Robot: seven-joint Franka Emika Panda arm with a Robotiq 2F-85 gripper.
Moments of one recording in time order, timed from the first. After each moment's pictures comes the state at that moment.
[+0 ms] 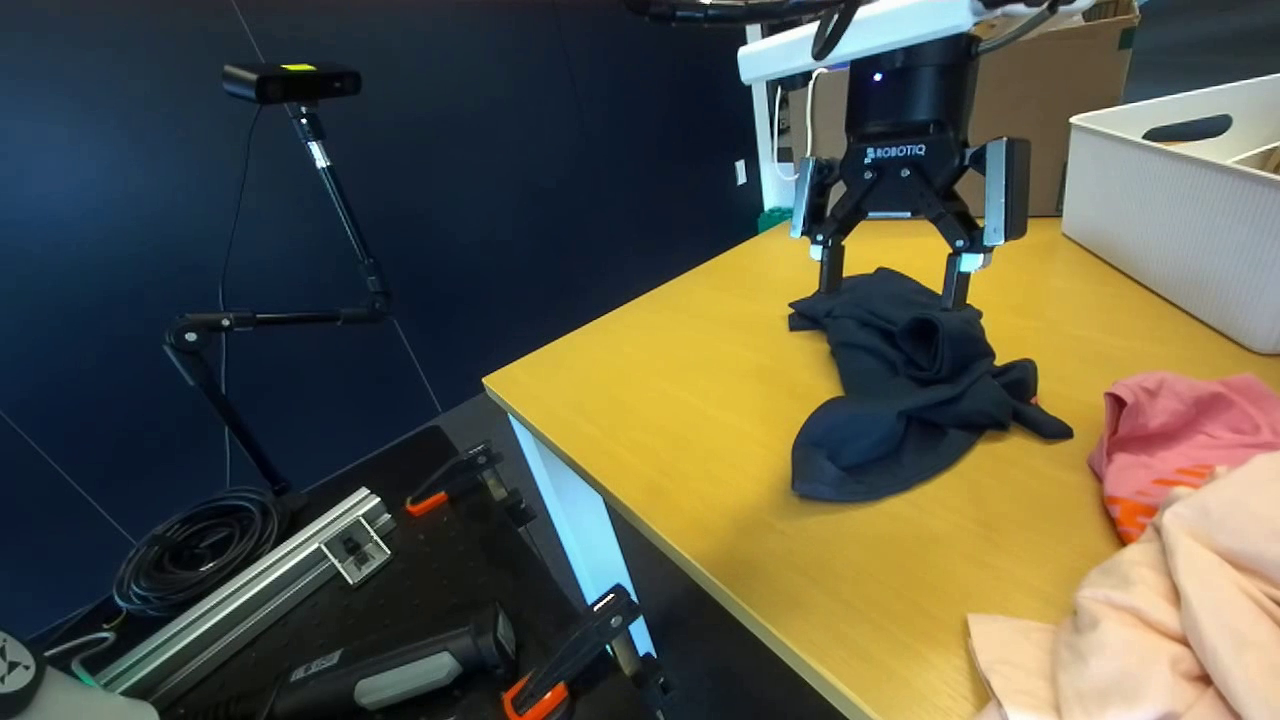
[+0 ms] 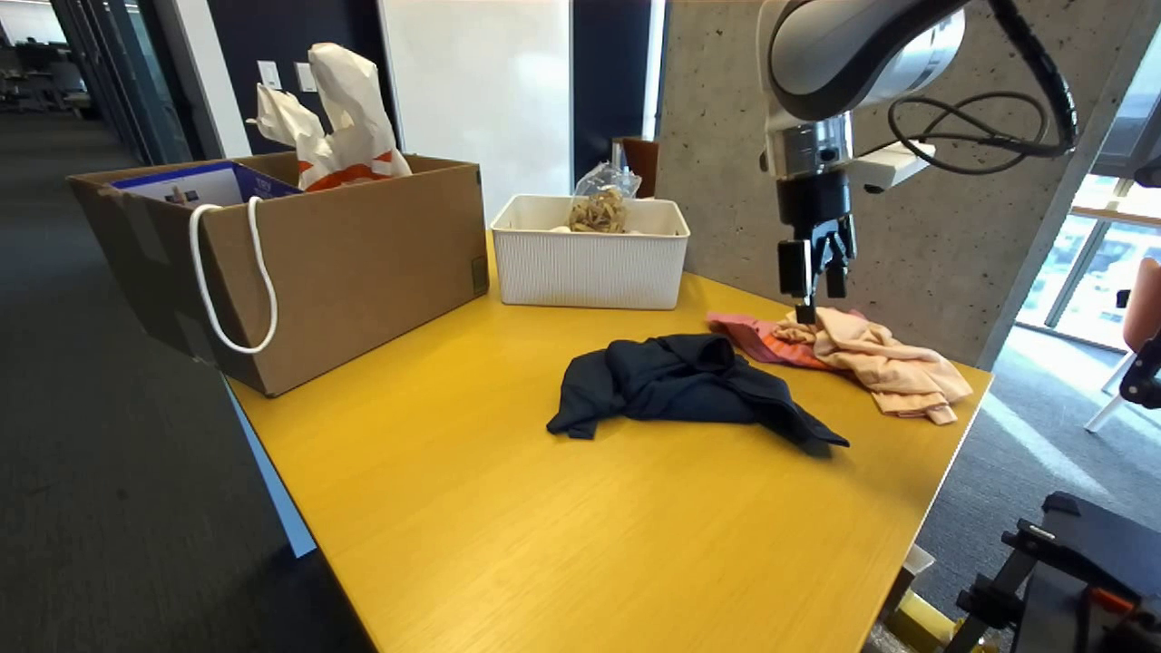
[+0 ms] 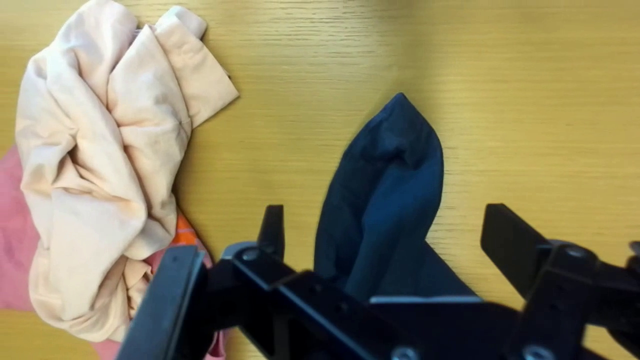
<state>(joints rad) -0.12 0.63 -0.08 -1.51 -0.12 1.87 -0.21</state>
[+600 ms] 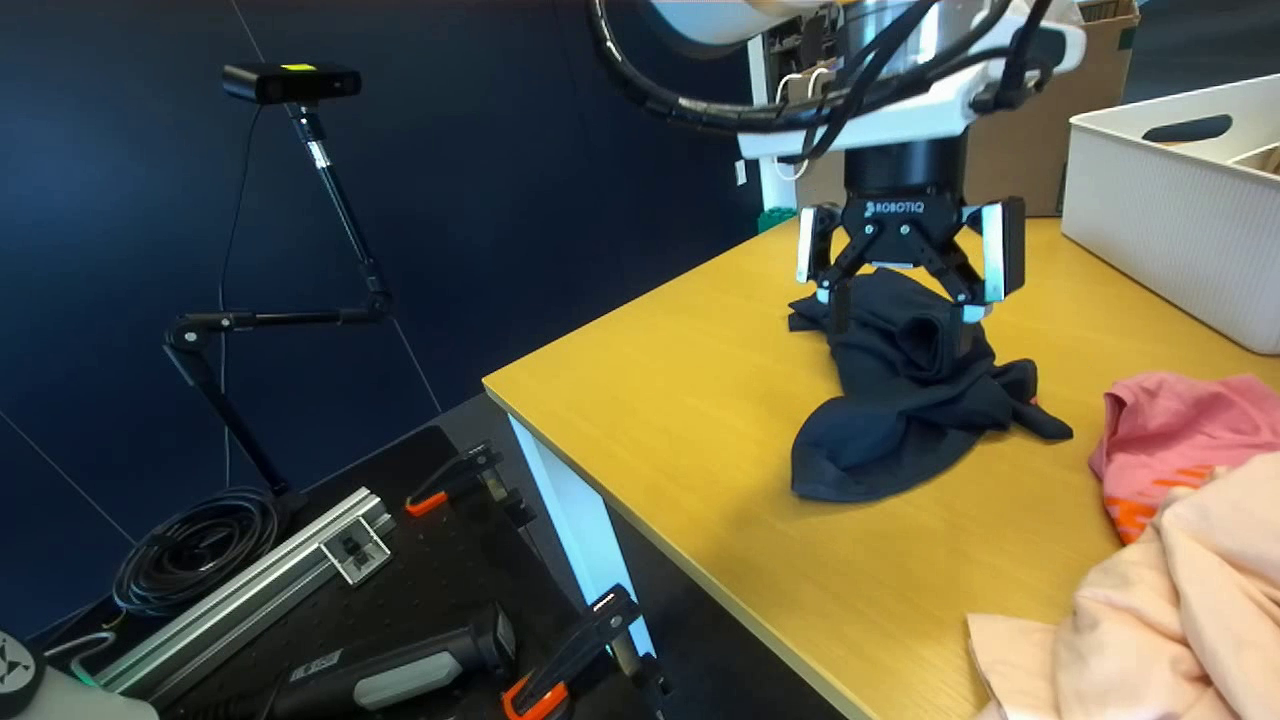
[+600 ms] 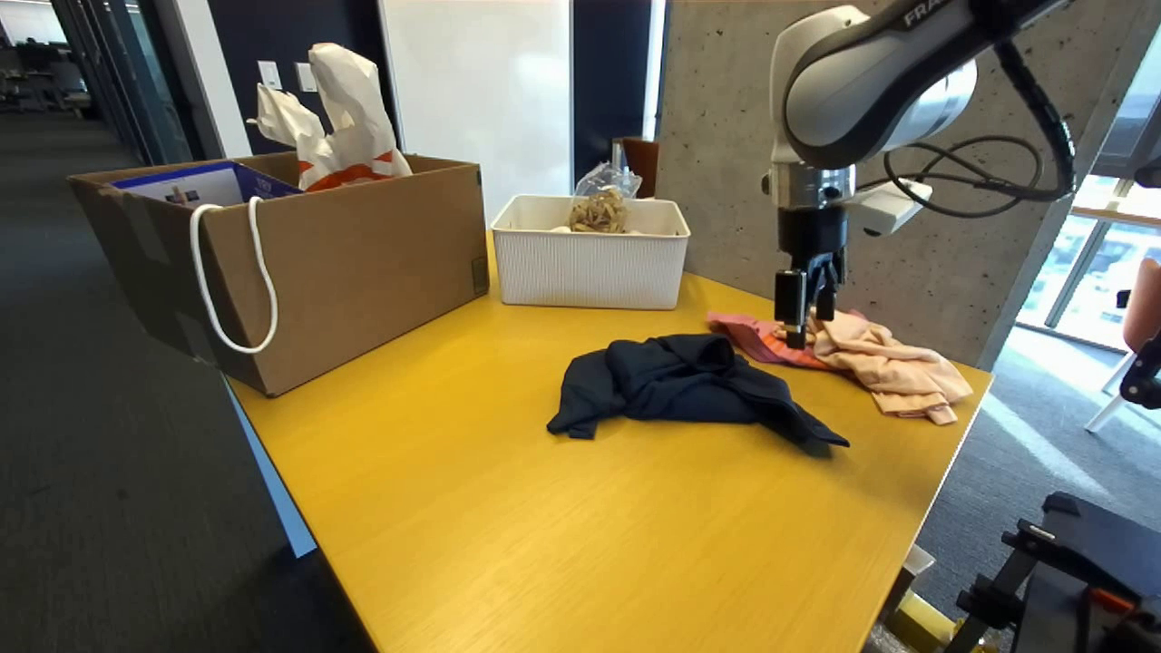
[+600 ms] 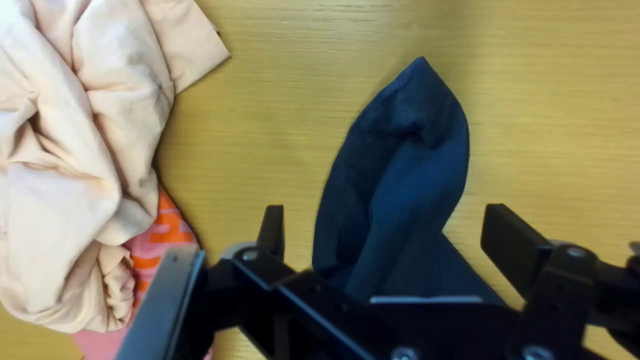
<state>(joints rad) -0.13 0.62 -0.08 -1.65 -0.12 2.10 -0.23</state>
